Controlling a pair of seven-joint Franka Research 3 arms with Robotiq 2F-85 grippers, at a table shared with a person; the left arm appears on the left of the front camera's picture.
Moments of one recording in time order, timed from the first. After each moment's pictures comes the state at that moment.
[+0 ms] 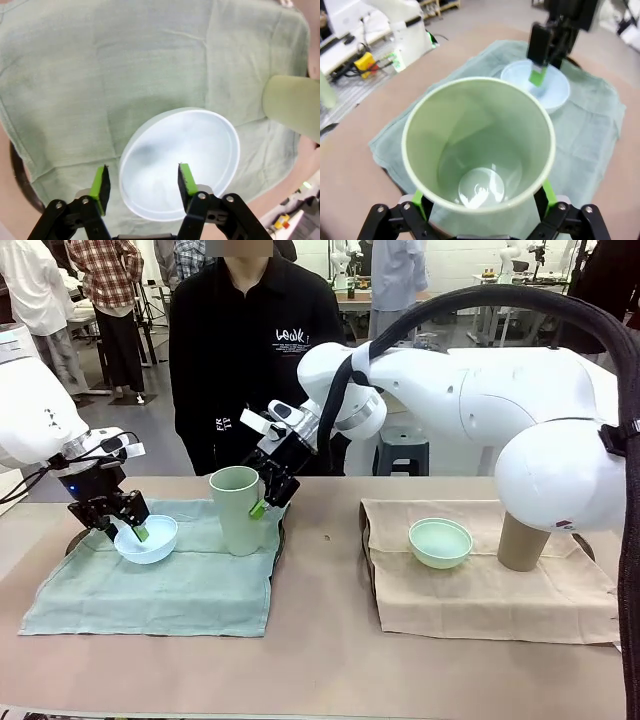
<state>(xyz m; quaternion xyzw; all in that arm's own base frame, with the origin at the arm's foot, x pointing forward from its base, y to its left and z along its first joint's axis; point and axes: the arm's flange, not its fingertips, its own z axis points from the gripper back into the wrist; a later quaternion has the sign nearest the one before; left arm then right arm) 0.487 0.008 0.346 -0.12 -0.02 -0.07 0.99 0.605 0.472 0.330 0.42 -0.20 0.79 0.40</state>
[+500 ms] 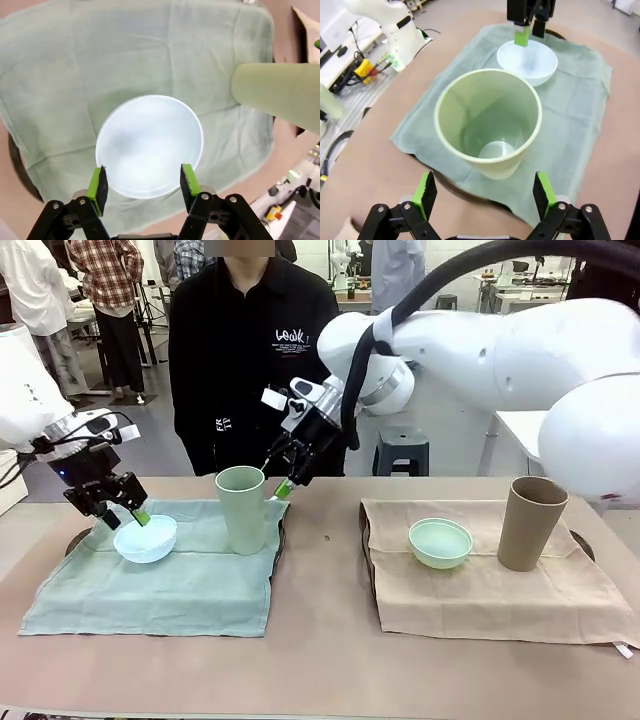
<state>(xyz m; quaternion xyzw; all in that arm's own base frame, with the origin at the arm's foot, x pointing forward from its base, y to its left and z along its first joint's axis) 0.478 0.009 0.382 -0.15 -0.04 -0.09 0.98 0.603 0.425 0.379 0.38 -0.16 0.77 0.48</state>
